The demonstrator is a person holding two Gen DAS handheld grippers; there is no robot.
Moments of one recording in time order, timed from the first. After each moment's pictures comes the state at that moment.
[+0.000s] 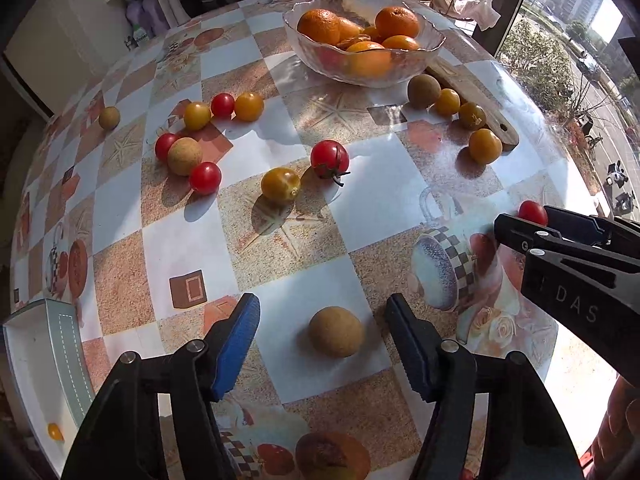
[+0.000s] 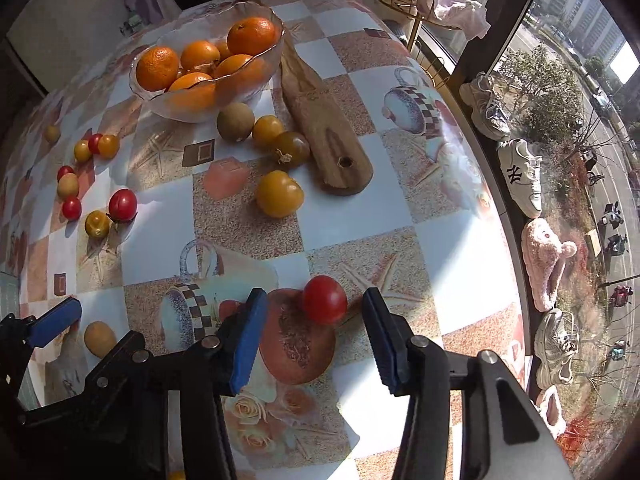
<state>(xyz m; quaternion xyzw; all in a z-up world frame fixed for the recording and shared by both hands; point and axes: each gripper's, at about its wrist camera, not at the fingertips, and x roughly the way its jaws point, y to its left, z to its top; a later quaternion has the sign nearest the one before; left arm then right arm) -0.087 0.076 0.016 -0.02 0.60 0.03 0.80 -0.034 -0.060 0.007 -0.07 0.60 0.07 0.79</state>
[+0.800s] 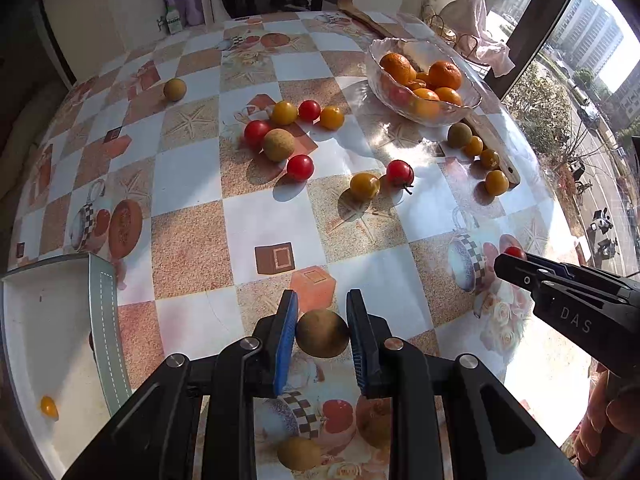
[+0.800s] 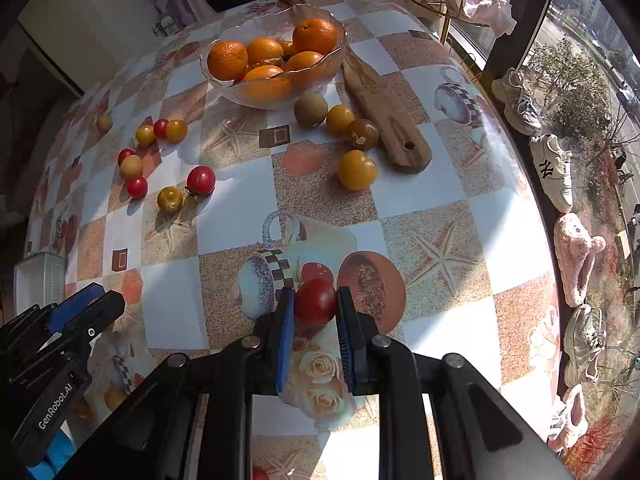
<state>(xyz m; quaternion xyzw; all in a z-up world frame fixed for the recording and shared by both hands) -0.118 0.146 0.044 -0.10 0.57 0.04 0.81 -0.062 -0.041 0.024 -0.03 0.61 0.13 0.78</state>
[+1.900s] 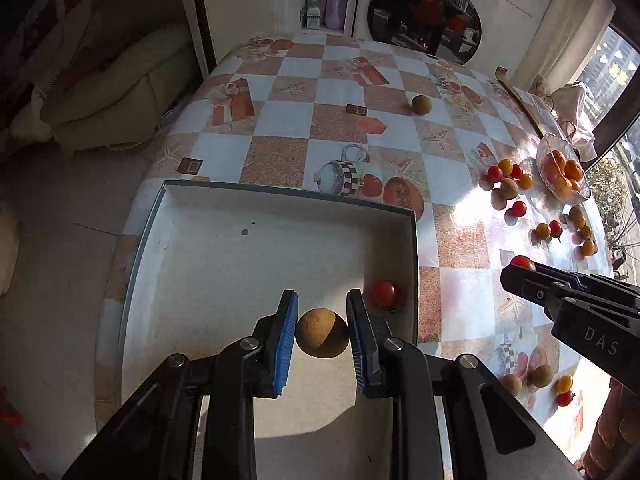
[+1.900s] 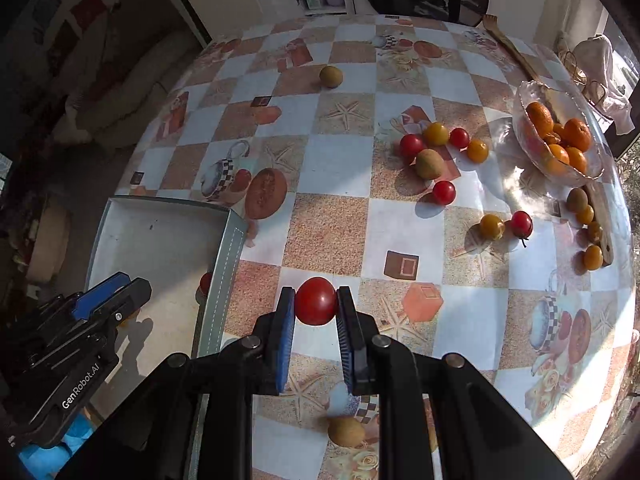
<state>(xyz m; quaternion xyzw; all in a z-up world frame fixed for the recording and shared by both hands) -0.235 0.327 0.066 -0.16 0.53 0.19 0.81 -0.129 0.170 0.059 -0.09 0.59 0.29 0.75</state>
